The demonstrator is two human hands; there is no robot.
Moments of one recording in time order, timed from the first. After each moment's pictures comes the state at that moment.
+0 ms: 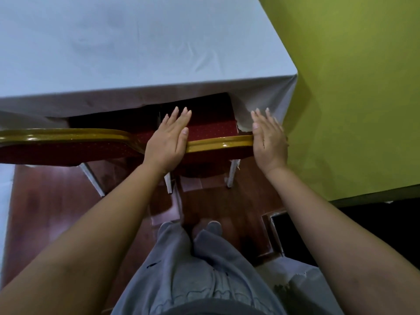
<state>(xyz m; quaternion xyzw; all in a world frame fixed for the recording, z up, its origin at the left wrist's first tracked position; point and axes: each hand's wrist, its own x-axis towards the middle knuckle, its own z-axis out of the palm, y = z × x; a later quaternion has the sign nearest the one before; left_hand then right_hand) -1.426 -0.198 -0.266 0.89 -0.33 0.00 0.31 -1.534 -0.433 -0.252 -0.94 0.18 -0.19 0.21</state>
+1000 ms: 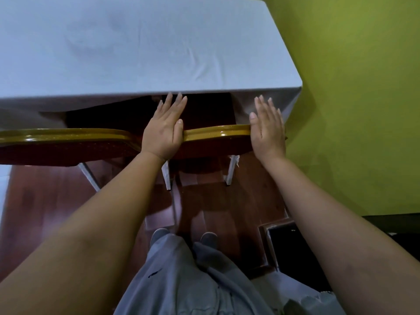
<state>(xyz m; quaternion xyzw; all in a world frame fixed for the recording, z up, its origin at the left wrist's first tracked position) -1.372 -0.238 -0.260 0.89 -0.32 0.05 0.32 -1.468 -0.479 -0.245 -0.95 0.16 -0.17 0.20</state>
